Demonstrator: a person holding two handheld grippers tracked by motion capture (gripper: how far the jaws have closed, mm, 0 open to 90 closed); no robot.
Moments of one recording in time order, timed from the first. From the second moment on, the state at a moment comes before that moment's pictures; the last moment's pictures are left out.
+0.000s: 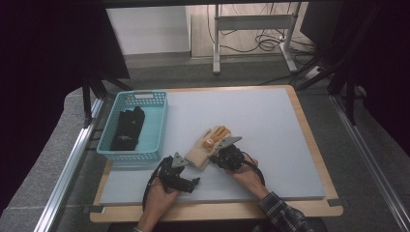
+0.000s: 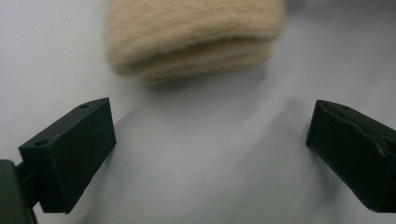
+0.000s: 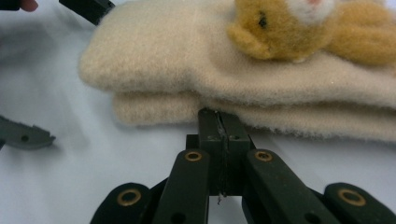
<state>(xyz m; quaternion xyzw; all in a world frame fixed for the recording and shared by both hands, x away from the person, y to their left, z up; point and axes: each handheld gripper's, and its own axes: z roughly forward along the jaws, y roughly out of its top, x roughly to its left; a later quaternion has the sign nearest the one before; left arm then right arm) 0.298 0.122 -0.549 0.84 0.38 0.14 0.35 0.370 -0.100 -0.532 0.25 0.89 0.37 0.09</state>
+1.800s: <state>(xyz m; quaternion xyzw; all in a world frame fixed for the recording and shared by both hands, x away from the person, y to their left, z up) 0.299 0.122 -0.549 0.84 0.38 0.14 0.35 0.369 -0.249 -0.532 0.35 0.85 0.34 0.17</state>
